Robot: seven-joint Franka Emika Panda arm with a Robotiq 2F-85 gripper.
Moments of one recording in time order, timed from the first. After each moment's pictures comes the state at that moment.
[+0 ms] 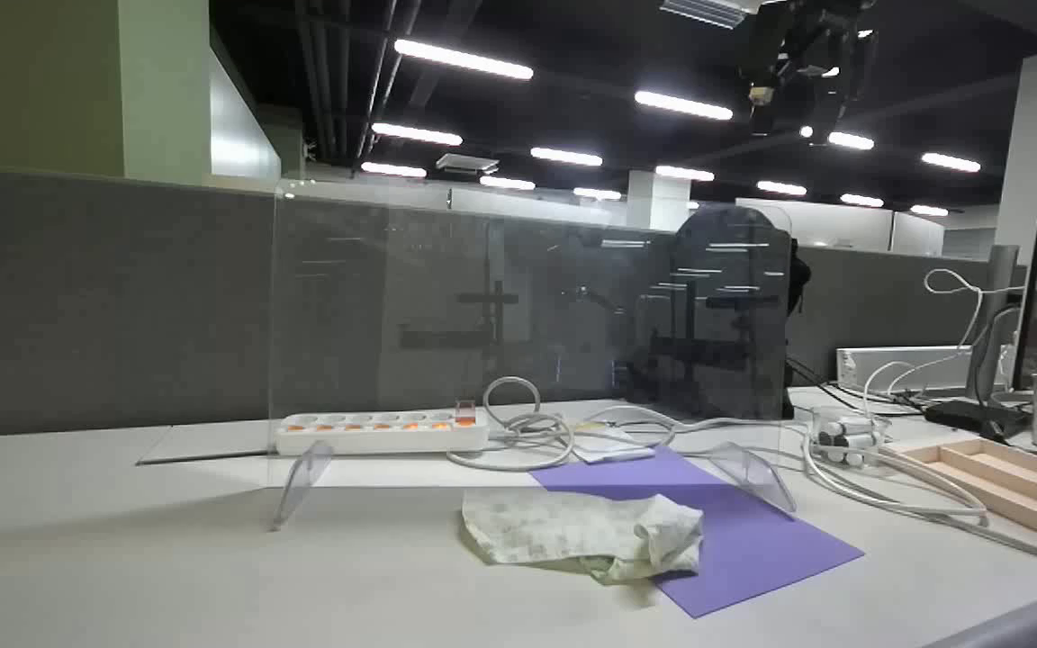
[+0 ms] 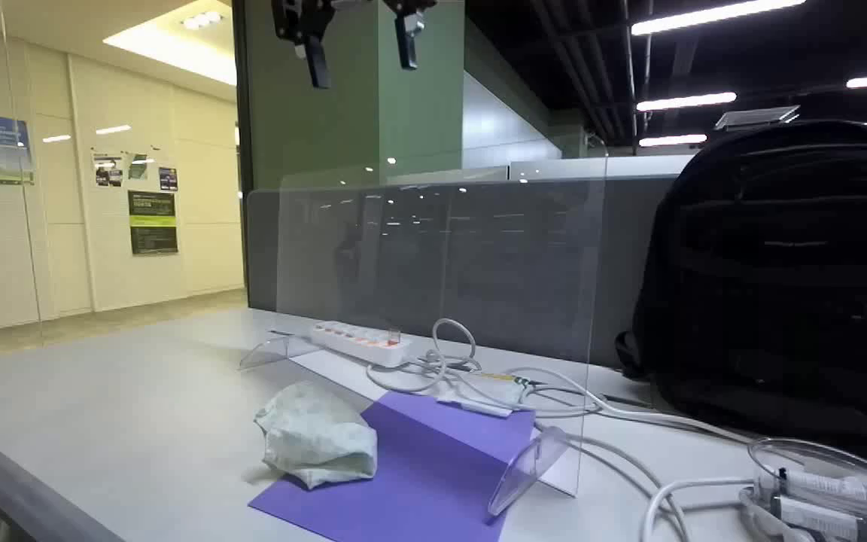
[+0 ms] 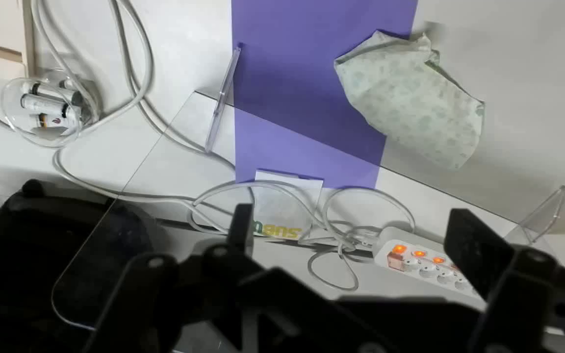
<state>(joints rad) -0.06 -0.68 -0.17 -2.51 -0.10 2.11 -0.28</state>
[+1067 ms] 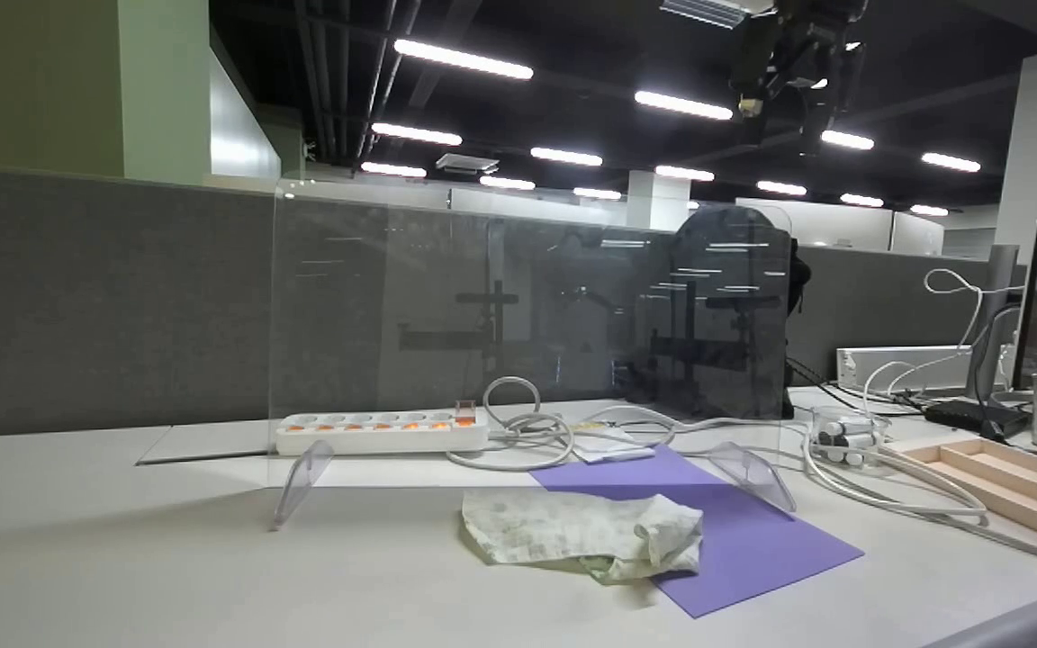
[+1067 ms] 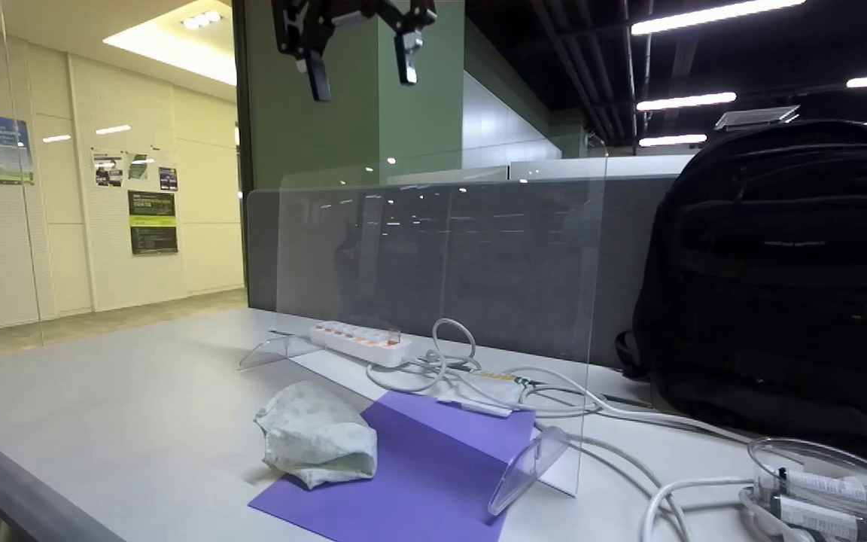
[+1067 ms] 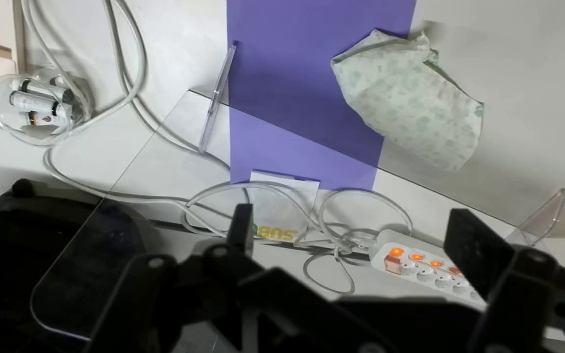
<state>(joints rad) -0.05 -0.65 -0.16 -2.52 -0.10 2.14 -0.28</state>
